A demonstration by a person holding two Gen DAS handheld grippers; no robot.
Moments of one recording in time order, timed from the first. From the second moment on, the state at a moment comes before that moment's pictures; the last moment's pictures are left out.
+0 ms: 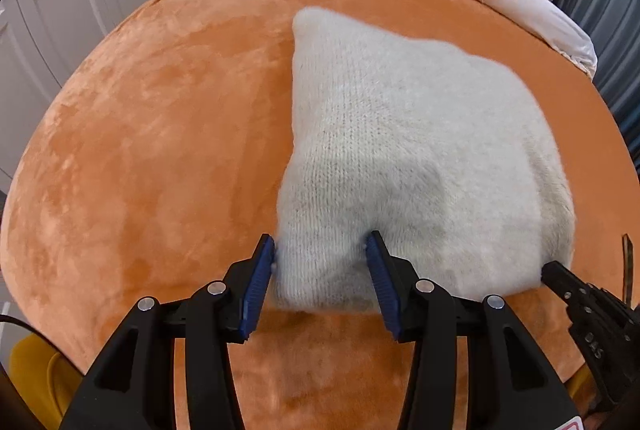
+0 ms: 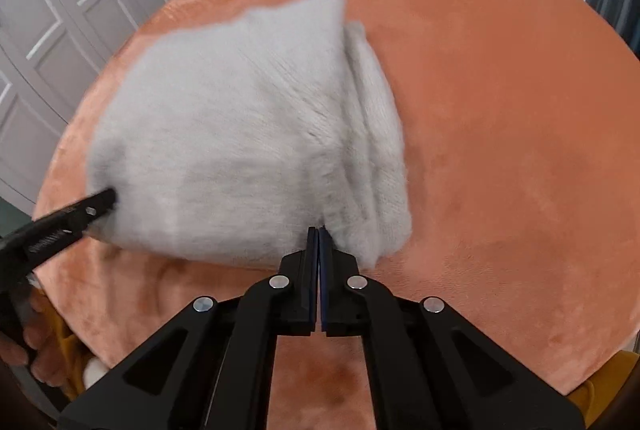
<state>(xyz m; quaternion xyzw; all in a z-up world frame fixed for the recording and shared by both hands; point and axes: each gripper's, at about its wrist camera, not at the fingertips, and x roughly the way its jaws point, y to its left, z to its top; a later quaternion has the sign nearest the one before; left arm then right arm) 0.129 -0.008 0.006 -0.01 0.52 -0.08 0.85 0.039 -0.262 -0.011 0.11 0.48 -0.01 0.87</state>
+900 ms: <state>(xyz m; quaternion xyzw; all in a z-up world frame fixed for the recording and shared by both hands) 0.048 -0.026 -0.018 0.05 0.48 -0.04 0.88 -0.031 -0.234 -0.034 0.06 0.45 -0.10 0.88</state>
